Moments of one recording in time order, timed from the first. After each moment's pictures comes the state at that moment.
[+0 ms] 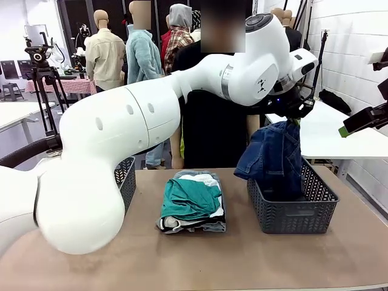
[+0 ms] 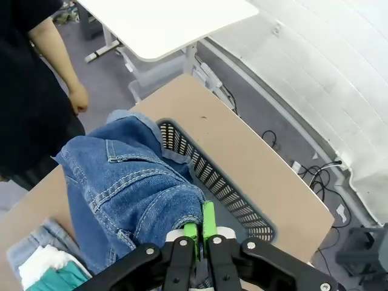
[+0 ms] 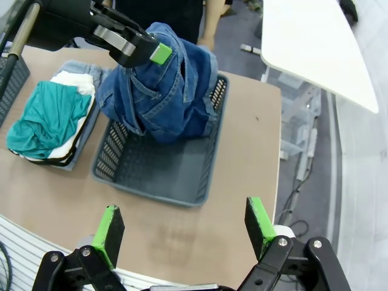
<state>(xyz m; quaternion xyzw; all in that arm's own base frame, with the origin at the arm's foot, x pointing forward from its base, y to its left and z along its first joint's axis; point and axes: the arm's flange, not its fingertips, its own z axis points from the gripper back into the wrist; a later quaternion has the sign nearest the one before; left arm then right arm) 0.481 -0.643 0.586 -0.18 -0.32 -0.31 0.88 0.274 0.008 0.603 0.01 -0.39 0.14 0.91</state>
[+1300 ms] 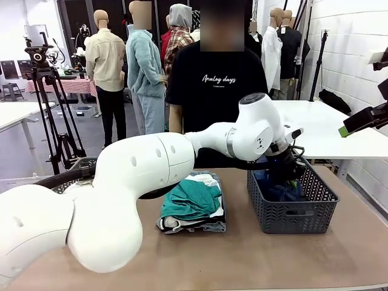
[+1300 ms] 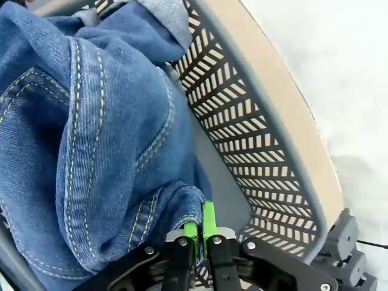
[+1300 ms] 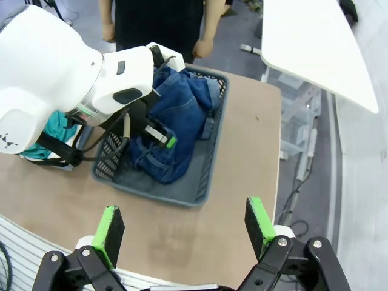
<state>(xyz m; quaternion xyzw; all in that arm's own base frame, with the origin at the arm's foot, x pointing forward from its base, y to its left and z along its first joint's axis) 0.513 -0.663 0.397 -0.23 -0.14 -0.24 0.93 0.273 0.008 0.603 0.01 -0.39 0.14 0.91</state>
